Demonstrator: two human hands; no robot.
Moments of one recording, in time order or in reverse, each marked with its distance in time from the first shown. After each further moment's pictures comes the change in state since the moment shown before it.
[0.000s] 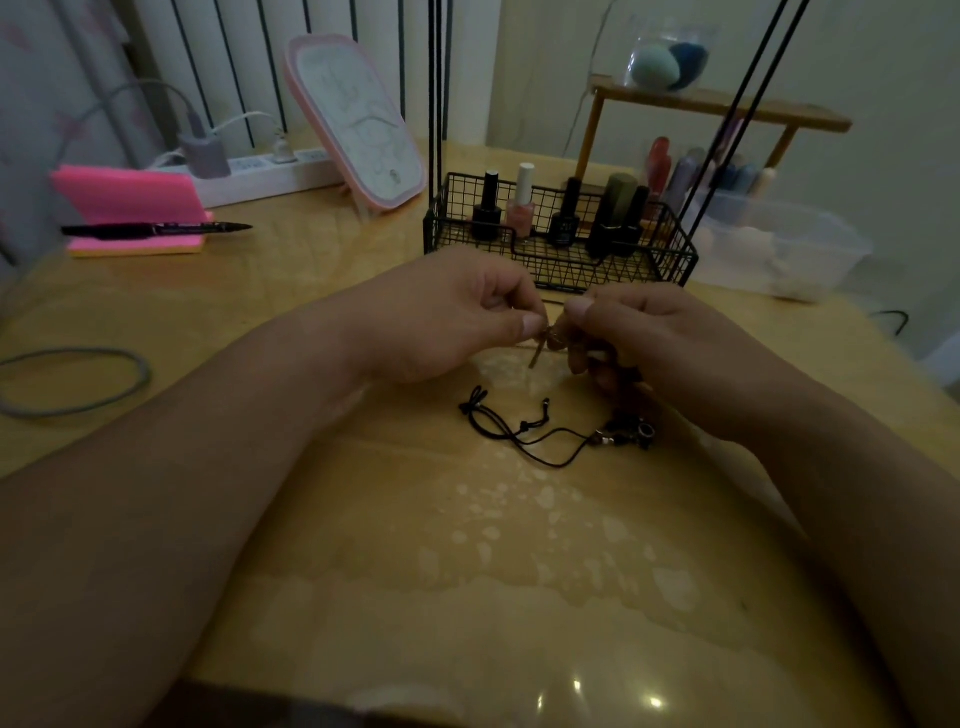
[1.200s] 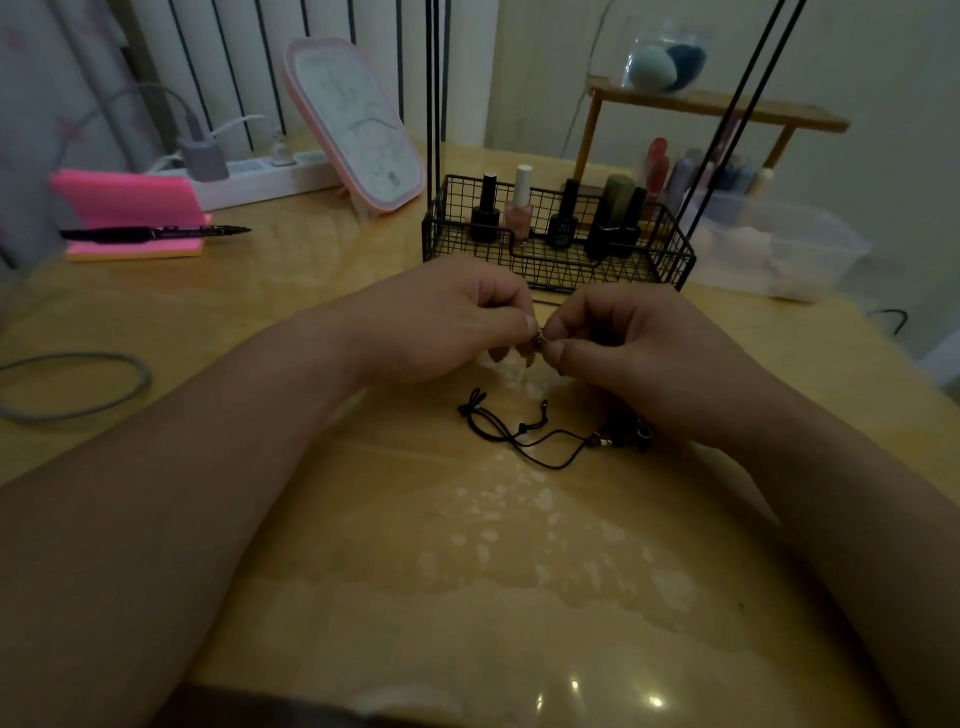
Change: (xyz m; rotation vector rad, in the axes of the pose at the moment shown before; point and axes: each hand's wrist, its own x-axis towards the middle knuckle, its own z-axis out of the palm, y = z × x) left_hand -0.001 0.007 0.002 -0.028 0.005 -0.077; right_hand 0.000 0.001 0.007 -0.153 0.052 -0.144
